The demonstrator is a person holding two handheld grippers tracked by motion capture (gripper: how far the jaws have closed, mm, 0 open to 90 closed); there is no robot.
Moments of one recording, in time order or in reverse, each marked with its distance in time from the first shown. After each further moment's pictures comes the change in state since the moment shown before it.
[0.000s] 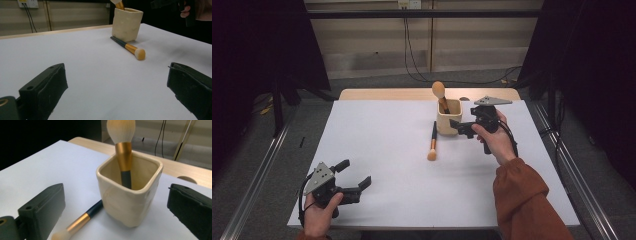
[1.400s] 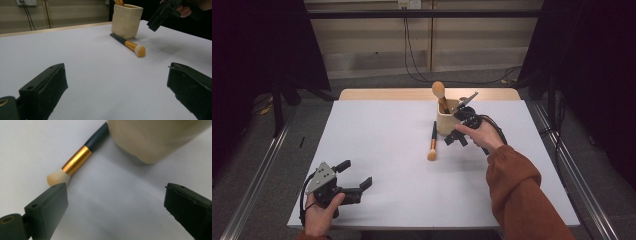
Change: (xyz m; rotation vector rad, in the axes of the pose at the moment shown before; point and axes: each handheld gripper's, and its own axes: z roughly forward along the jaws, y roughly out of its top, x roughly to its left) left arm -0.001 -0.001 0.003 0.024 -0.002 0.014; right arm 0.011 0.006 0.050 0.690 -0.005 0.017
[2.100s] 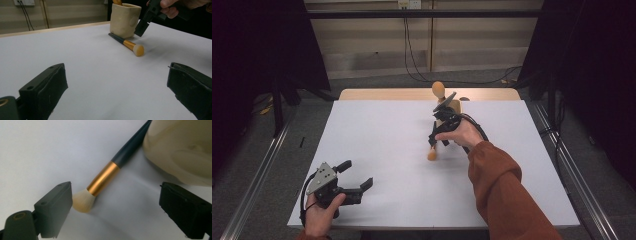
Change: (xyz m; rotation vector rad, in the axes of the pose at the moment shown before) left arm -0.001 0.000 0.000 0.001 -0.007 0.001; right arm 0.038 0.031 0.028 0.091 -0.002 0.032
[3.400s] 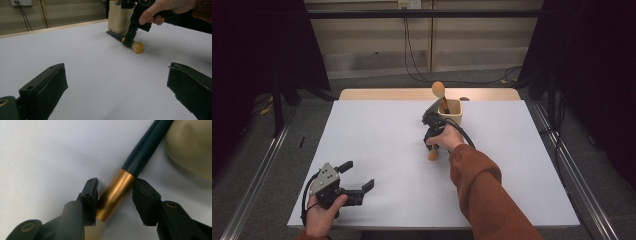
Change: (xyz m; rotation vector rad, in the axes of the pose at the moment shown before) left arm -0.003 0.000 0.002 0.019 -0.012 0.030; right arm 0.024 0.016 0.040 0.100 -0.120 0.085
